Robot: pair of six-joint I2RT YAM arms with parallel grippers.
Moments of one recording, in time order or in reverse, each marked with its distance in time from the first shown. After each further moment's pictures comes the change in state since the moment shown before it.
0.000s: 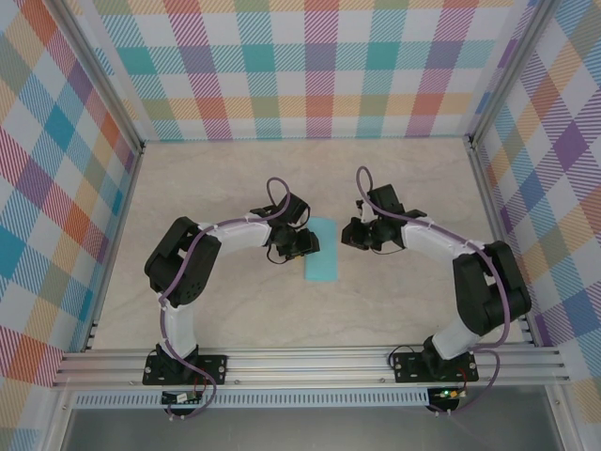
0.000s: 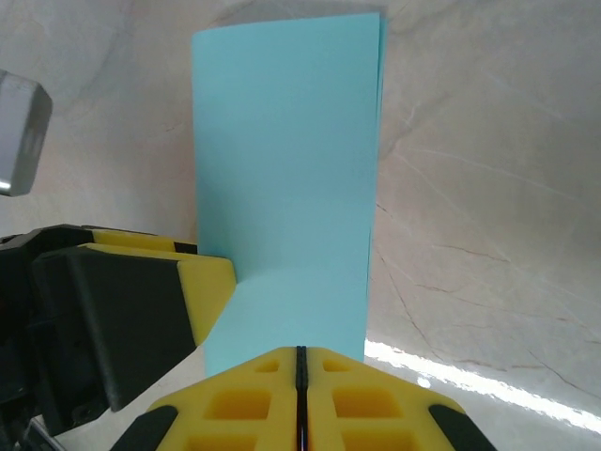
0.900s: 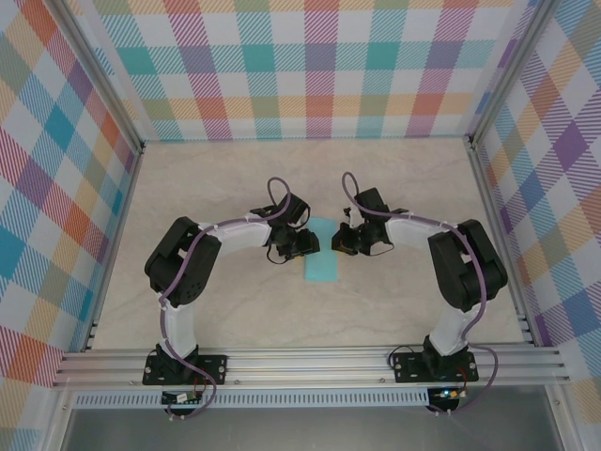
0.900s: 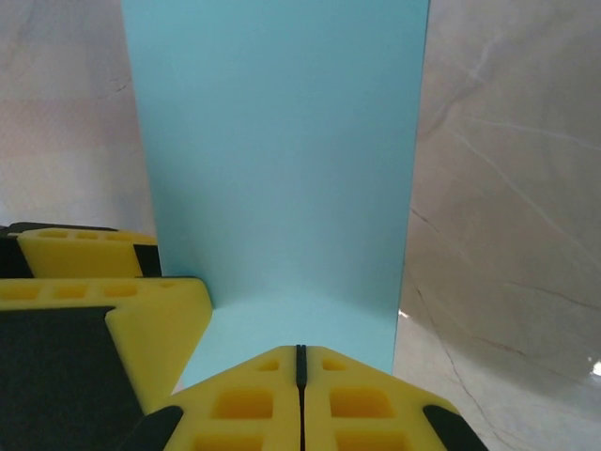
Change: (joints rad) left arm 0.000 0.002 0.000 0.000 0.001 0.019; right arm 0.028 0.186 0.055 0.037 -0.085 0.017
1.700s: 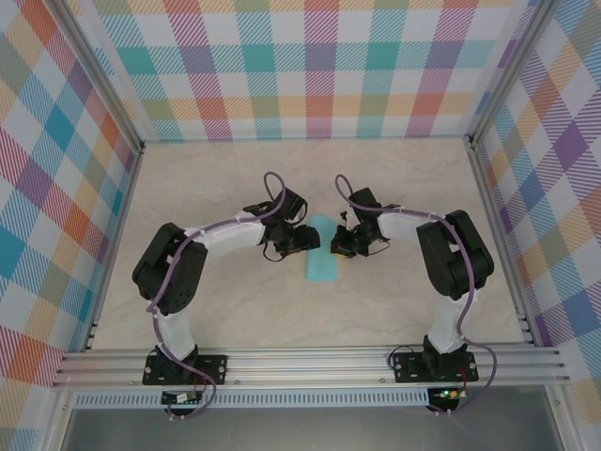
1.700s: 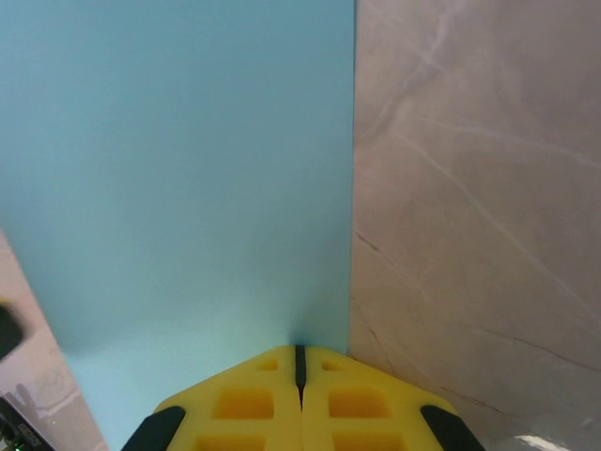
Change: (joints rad) left arm -0.001 -0.126 0.001 -0.057 -0.015 0.033; right arm 0.006 0.104 0.077 -0.098 0.024 -0.034
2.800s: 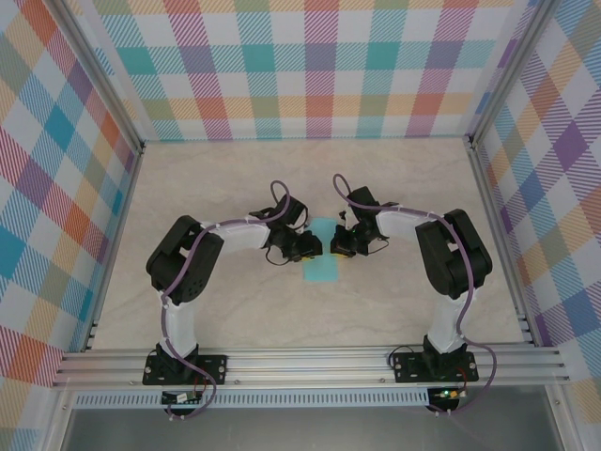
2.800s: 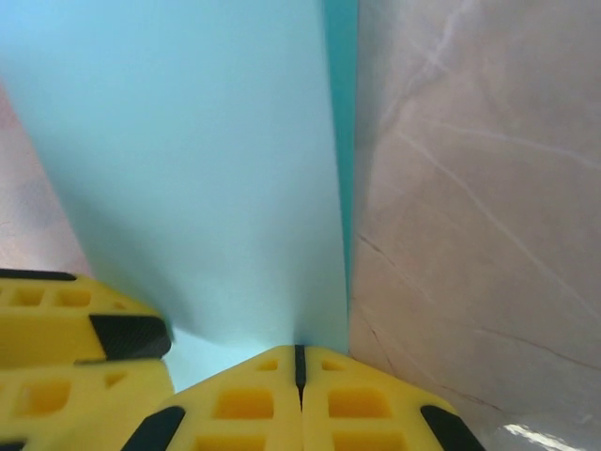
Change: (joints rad) left arm 0.032 0.143 -0.050 0.171 0.201 0.006; right arm 0.007 0.010 0.028 -0.042 0.021 -0.014
